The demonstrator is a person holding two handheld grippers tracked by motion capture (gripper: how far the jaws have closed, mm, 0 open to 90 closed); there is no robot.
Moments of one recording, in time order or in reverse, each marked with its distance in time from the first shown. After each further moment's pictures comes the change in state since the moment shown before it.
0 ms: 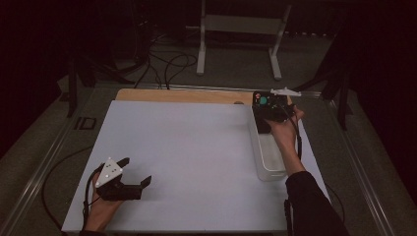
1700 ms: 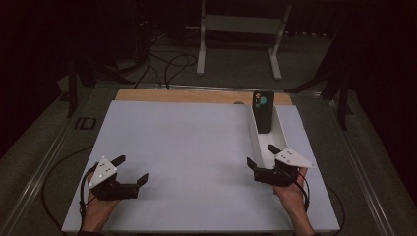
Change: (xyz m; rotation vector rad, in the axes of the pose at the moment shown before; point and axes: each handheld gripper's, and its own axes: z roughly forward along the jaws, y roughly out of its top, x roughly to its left) left arm 0.001 0.008 -0.012 -0.047 0.019 -0.005; right arm 0.049 -0.132 -0.129 -0.238 0.329 -0.143
